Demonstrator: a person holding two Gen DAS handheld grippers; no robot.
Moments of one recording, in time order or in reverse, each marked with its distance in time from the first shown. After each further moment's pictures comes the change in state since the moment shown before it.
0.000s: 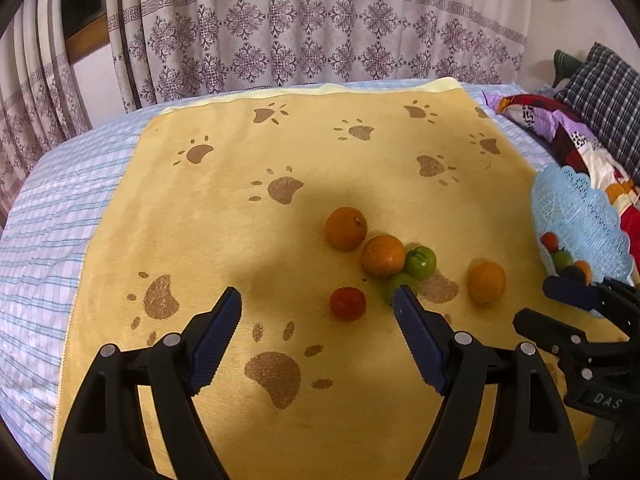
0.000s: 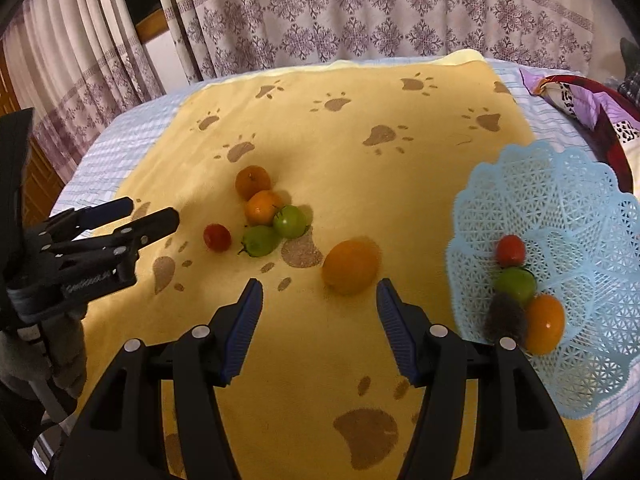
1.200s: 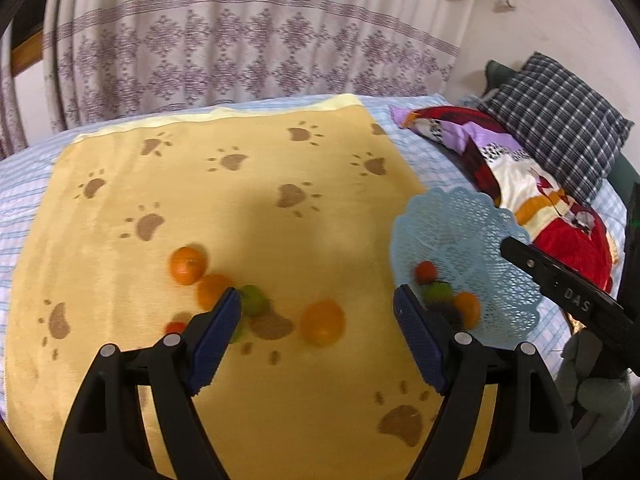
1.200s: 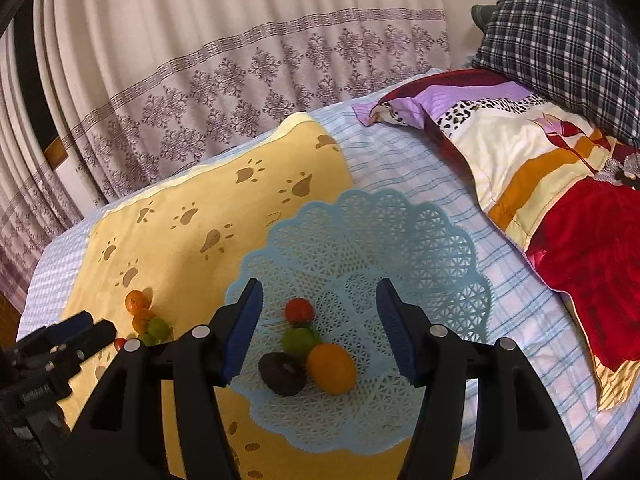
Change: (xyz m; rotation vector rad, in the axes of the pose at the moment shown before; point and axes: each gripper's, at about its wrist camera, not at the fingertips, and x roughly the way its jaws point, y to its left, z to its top) left arm -0.021 -0.093 0.034 0.011 -0.038 -0.245; right arm -0.093 -0.137 0.000 0.321 -0.272 -0.226
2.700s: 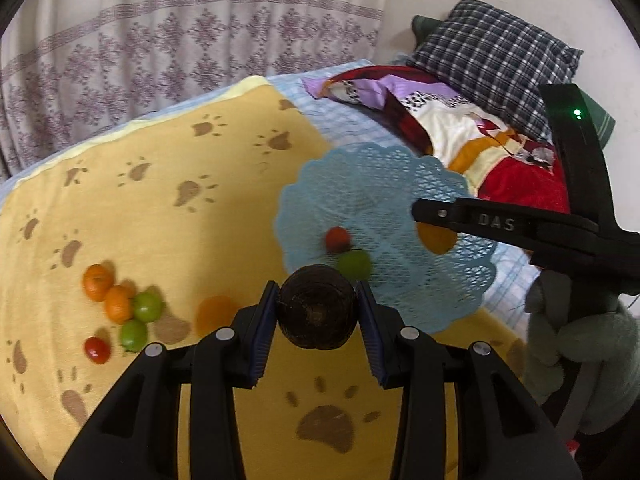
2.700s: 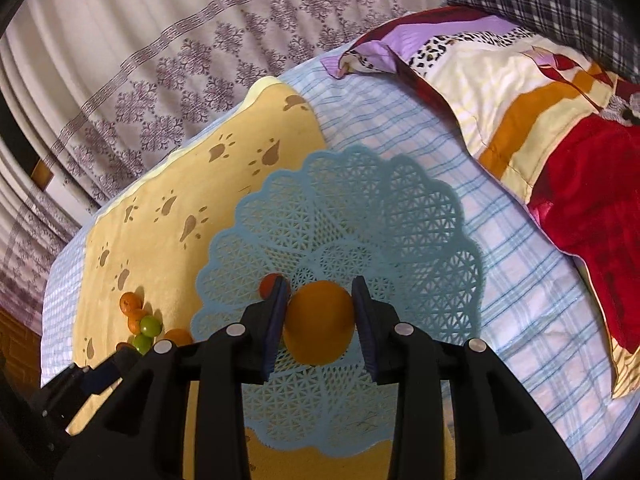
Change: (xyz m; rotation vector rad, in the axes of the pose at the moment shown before) left arm 0.034 -0.097 -0.016 0.213 0.061 -0.151; right arm 0.028 -0.048 0.005 0.176 0.158 0.017
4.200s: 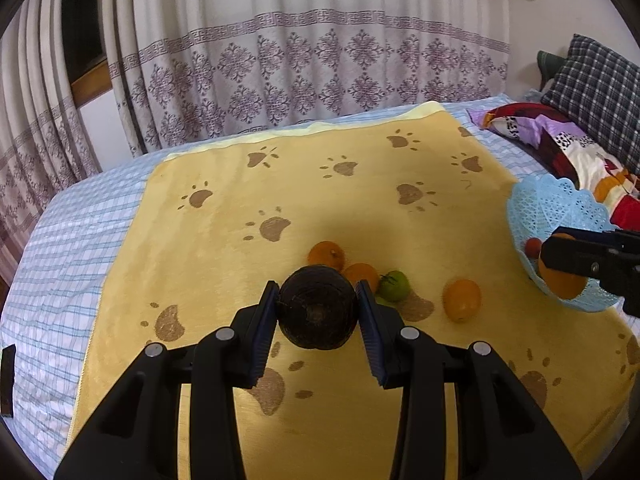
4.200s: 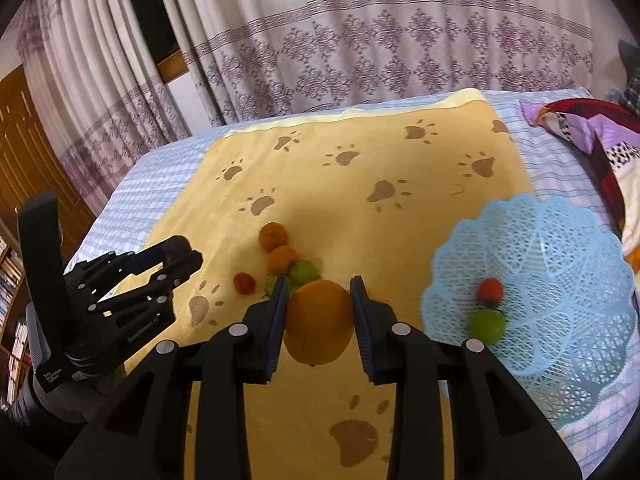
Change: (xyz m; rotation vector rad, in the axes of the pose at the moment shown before) left arm -0.073 0.130 -0.047 -0.136 -0.105 0.448; right arm -0.016 0.151 -0.052 -0.450 0.044 0.296
